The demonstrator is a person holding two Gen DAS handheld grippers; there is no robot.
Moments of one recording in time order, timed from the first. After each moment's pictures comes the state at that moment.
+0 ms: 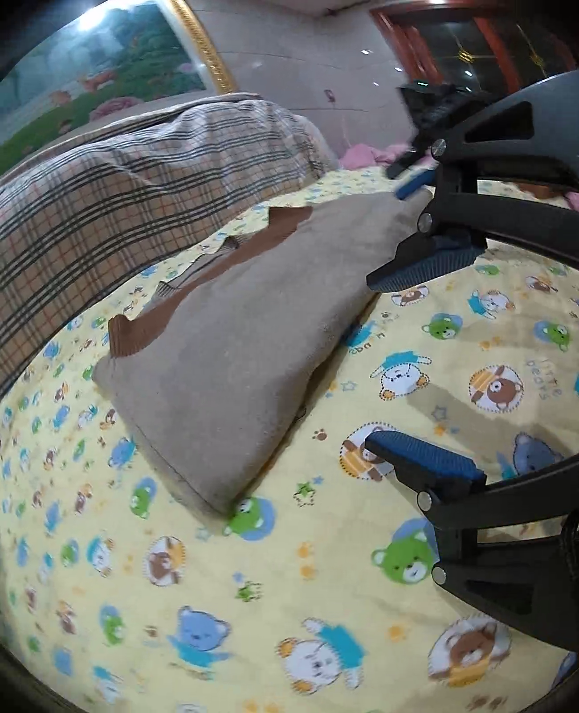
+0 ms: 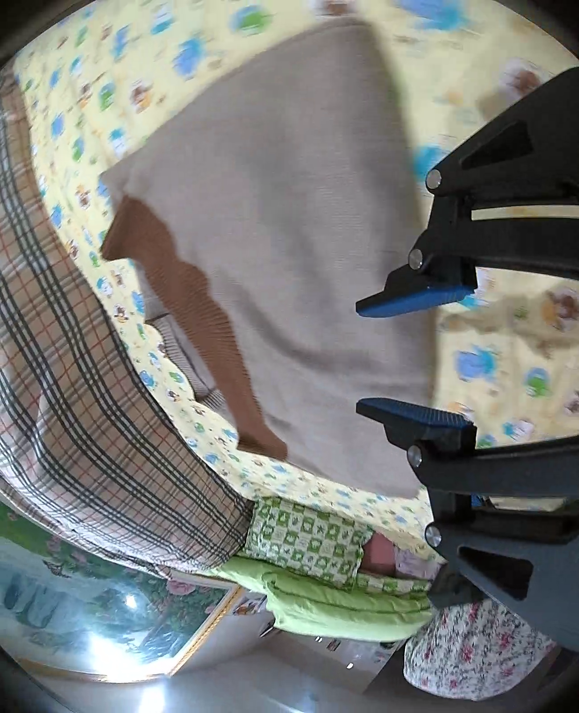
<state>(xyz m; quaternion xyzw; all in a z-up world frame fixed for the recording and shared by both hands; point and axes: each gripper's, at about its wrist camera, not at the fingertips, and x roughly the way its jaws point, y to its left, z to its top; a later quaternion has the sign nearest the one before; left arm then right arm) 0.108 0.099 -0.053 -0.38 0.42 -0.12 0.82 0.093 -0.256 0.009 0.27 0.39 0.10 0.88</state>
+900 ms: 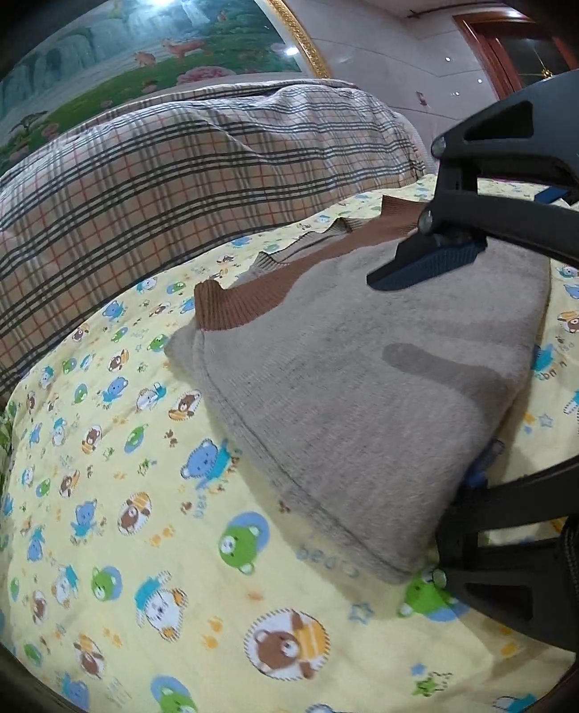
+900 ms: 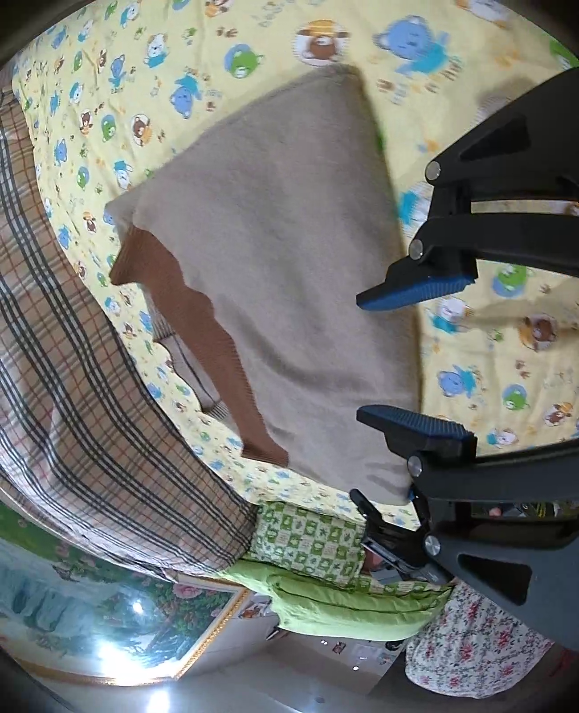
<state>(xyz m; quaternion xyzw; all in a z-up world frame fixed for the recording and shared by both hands) 0.209 0.111 -0.053 -0.45 0.34 -0.04 0.82 0.085 -0.276 0.018 0.27 0.38 0.08 0.88</state>
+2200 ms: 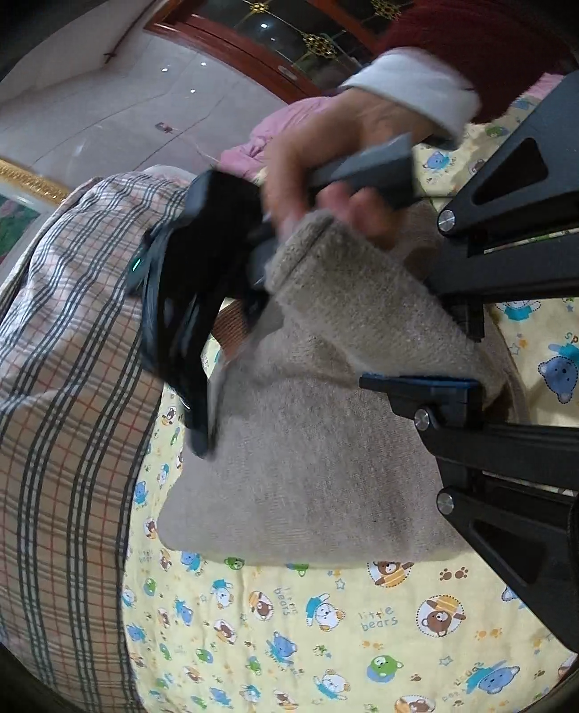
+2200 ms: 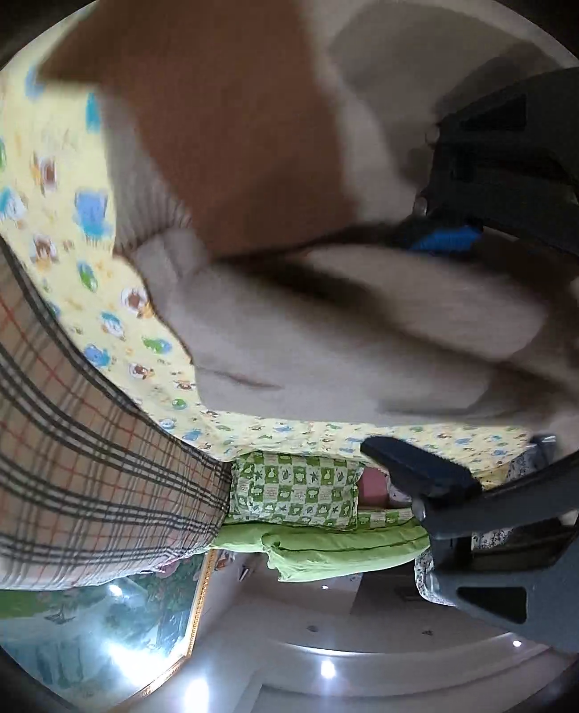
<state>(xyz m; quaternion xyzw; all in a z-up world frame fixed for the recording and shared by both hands) 0.217 -0.108 0.004 -0.09 0.36 -0.24 0.90 0.314 -0.266 -0.015 0.33 0.50 0.25 0.76</state>
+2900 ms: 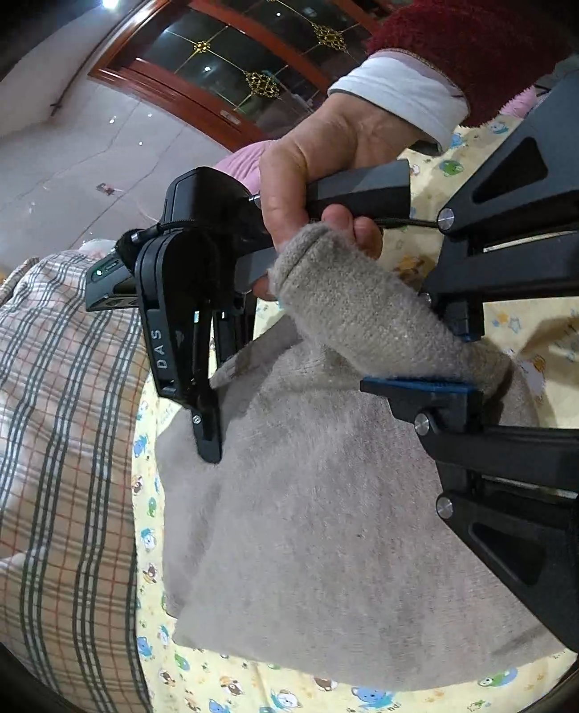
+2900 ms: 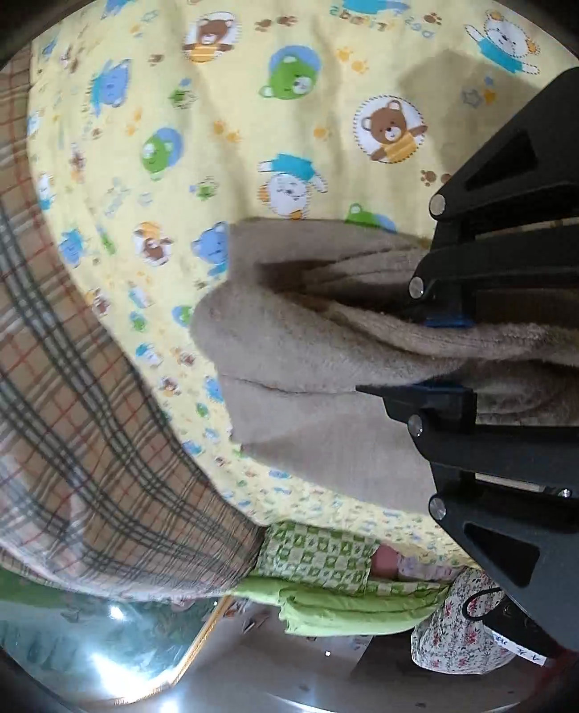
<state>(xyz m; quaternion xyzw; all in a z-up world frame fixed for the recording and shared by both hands) 0.224 -0.245 -0.001 -0.05 0.39 -0.34 0.85 0.251 -0.402 0.027 0.24 0.45 0.15 0.85</state>
